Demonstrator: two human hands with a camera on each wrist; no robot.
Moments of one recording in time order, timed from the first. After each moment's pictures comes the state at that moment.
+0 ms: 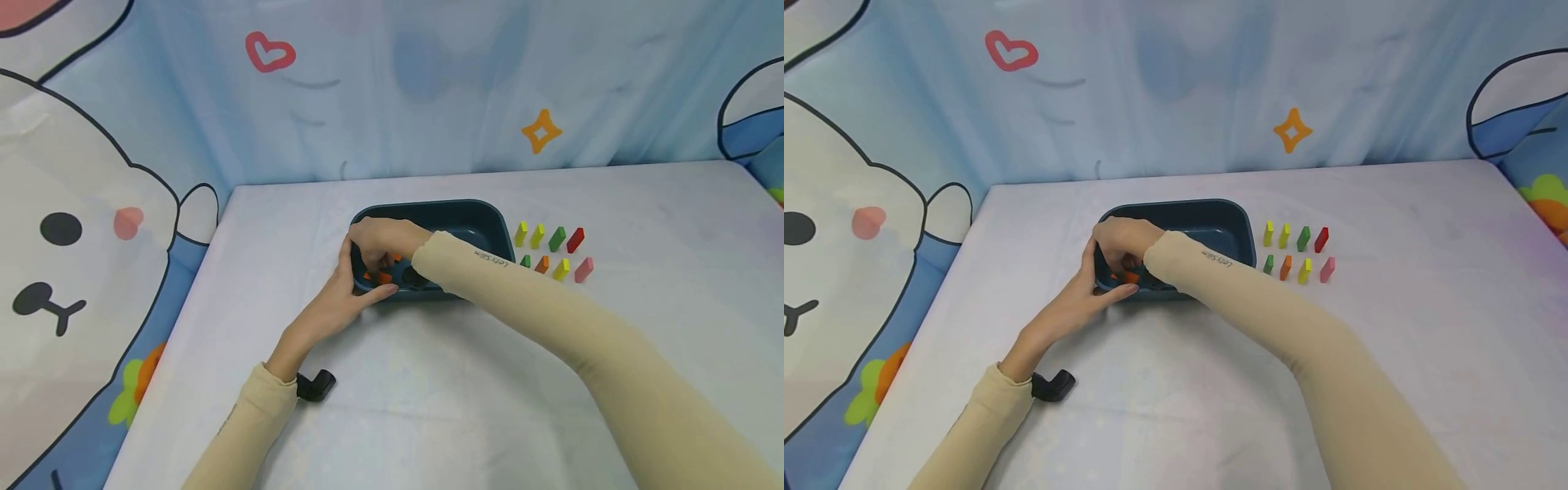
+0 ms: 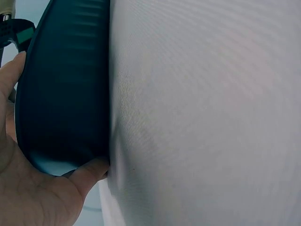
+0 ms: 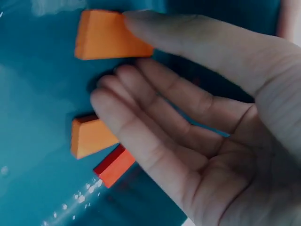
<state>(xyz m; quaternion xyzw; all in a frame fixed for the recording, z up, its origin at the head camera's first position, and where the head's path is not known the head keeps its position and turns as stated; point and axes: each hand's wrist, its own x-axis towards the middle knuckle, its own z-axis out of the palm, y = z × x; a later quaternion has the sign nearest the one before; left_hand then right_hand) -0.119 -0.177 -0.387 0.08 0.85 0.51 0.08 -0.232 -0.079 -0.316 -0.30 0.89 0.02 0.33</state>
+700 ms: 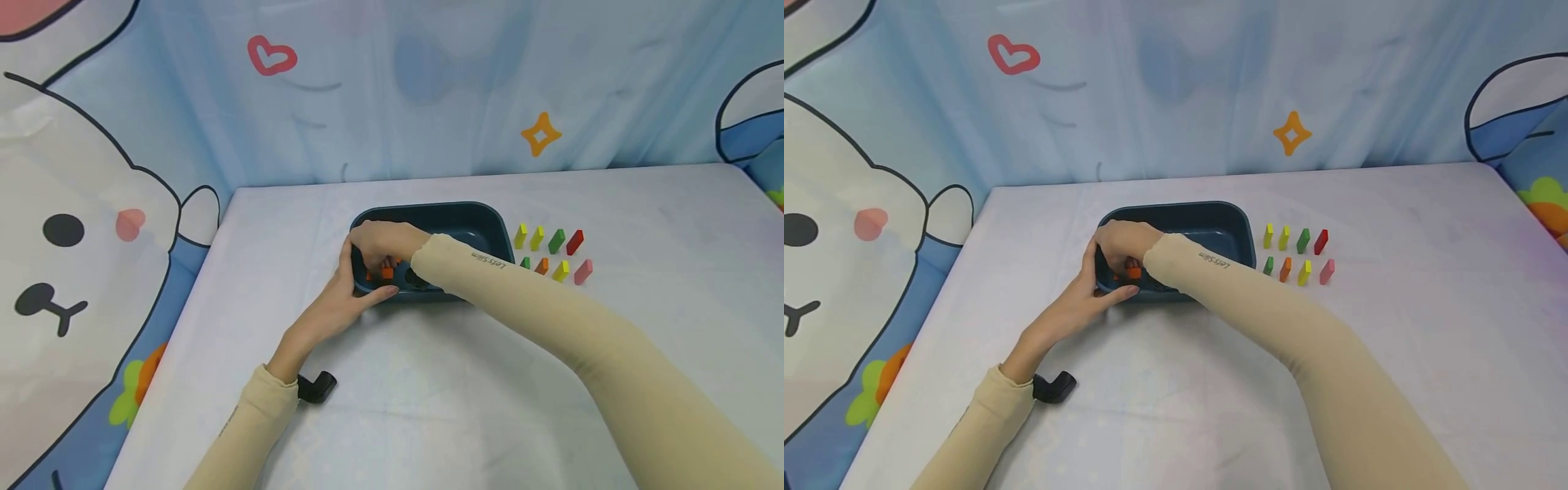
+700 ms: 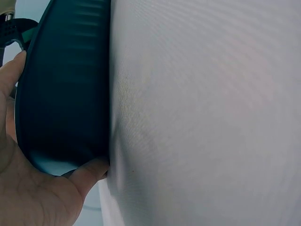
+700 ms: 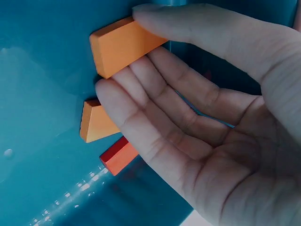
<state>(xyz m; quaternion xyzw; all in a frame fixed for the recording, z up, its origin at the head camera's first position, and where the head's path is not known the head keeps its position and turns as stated) -0.119 -0.176 -0.388 0.07 0.85 0.52 0.08 -0.230 -0.078 -0.318 -0.30 0.89 0.02 0.33</state>
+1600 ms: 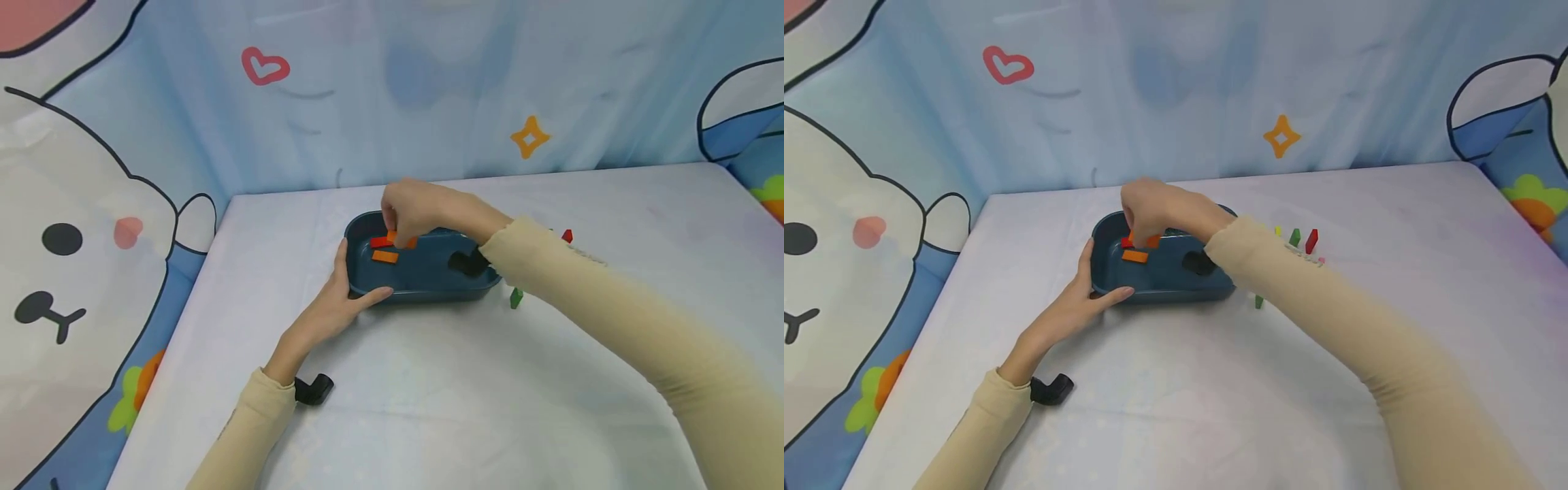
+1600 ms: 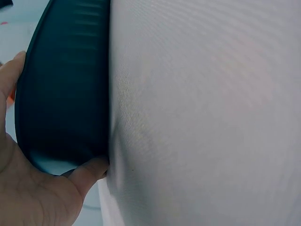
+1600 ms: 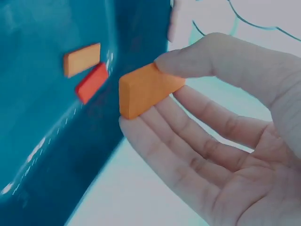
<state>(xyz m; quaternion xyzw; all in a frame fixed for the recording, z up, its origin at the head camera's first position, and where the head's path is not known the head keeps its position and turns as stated) -0.128 -0.173 -0.388 0.04 0.88 0.47 0.10 -0.223 0.007 -0.253 -0.35 0.92 -0.09 0.17</state>
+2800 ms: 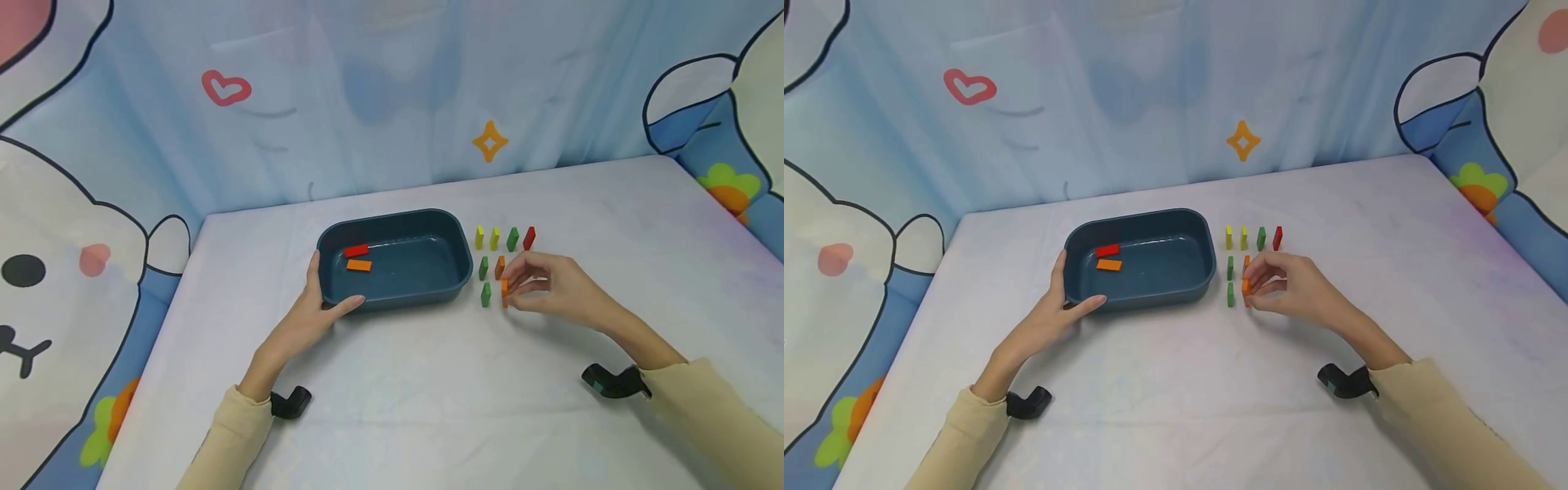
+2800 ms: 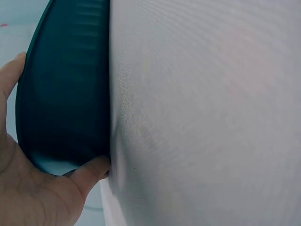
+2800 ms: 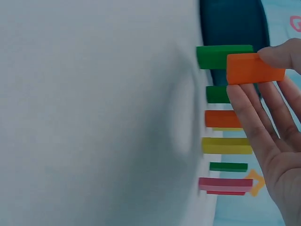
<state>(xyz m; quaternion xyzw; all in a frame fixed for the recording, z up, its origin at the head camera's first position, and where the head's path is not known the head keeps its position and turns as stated) -0.126 -0.211 -0.389 0.02 0.89 0.44 0.10 -0.155 0.194 -0.369 -0.27 0.87 -0.42 0.02</state>
